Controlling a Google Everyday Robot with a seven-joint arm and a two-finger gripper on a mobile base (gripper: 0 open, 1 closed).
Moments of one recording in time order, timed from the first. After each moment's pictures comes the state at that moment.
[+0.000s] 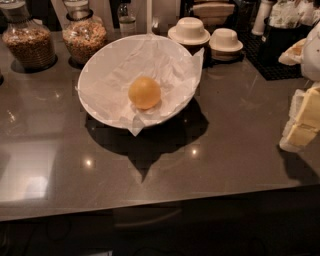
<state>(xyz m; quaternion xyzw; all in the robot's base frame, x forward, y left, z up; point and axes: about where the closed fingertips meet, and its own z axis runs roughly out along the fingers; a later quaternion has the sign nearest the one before) 0.438 -0.217 0.976 -0.60 0.78 -0.03 0.16</state>
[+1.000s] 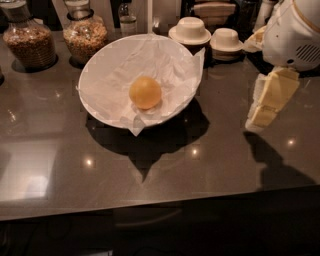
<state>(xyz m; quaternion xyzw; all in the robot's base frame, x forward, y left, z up) 0.477 -0.165 0.980 -0.65 0.74 -0.01 0.20</state>
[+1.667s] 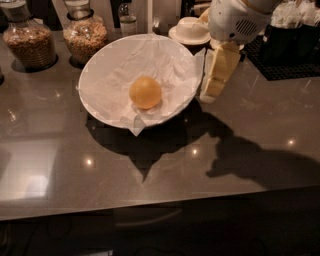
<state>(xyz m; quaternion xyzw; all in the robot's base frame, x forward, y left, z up) 0.541 -0.084 0.988 -0.70 0.67 0.04 0.23</state>
